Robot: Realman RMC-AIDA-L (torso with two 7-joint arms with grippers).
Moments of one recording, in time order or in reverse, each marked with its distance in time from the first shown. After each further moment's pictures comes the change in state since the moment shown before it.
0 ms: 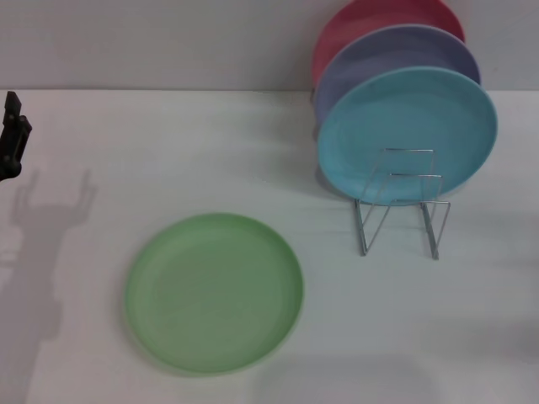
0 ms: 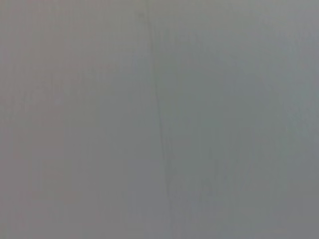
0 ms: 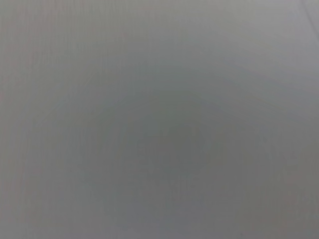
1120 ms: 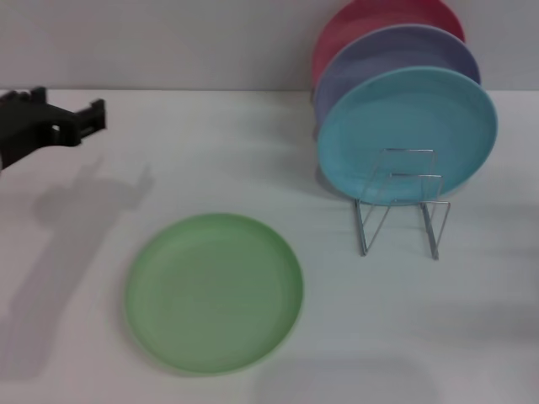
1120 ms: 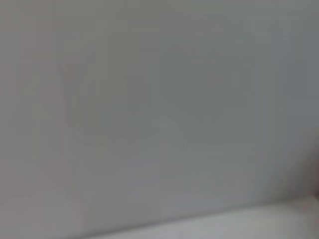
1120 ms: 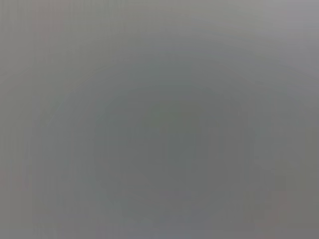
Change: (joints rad) left arm 0.255 0.024 -0.562 -1.332 0.296 -1.923 0.181; right arm 0.028 -0.005 -0.005 0.003 -0.003 0.066 0.000
